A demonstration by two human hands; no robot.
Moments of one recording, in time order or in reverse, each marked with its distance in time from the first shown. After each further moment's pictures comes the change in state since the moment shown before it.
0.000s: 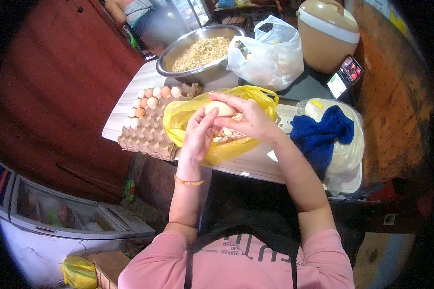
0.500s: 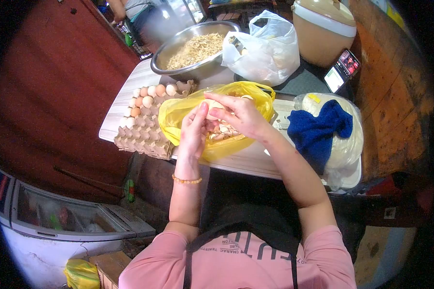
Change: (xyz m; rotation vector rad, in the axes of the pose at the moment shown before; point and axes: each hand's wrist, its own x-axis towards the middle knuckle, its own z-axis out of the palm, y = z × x) left_hand 0.000 -0.003 -0.004 0.094 0.067 -0.010; right_hand -0.002 -0.001 0.008 0.054 0.017 0.096
